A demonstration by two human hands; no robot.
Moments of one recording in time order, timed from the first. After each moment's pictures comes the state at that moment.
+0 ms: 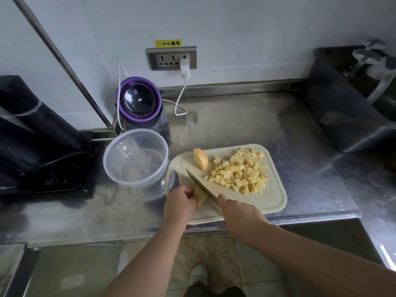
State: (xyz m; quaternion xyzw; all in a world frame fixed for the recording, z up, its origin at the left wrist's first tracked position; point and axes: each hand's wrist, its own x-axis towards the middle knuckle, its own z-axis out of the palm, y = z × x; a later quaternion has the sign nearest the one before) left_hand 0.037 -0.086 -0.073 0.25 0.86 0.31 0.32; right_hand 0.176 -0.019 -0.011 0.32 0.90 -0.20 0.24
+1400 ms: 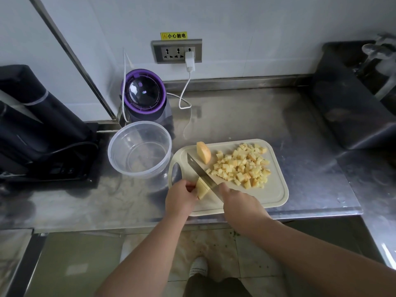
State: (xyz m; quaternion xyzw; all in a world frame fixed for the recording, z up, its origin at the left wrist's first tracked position) left_hand 0.039 -0.091 -0.071 0.24 0.87 0.30 0.31; right_hand 0.174 -0.022 -0.006 0.34 0.89 -0.20 0.21
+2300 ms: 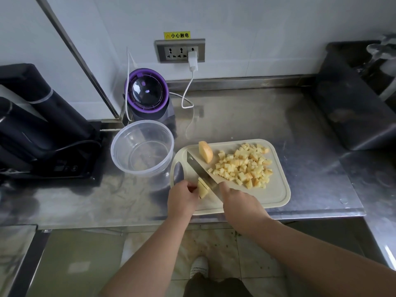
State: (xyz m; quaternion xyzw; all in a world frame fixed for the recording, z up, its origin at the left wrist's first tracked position) left_hand 0.046 -0.093 -0.068 0.23 0.87 0.33 0.28; right_hand 0.173 -0.024 -0.009 0.34 0.90 -0.20 0.20
